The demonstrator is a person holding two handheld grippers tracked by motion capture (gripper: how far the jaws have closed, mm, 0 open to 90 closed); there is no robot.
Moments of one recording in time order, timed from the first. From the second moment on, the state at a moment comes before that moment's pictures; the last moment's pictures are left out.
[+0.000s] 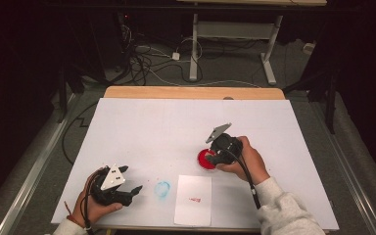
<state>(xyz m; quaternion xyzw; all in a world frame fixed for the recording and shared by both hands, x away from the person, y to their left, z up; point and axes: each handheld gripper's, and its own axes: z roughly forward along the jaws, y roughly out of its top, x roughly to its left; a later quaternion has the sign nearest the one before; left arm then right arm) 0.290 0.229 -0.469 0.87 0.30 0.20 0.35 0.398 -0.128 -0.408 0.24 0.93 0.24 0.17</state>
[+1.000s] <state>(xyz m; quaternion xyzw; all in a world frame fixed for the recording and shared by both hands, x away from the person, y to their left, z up) 0.289 0.230 -0.466 0.86 0.30 0.21 0.35 0.344 -0.167 -0.383 0.25 0.83 0.40 0.30</state>
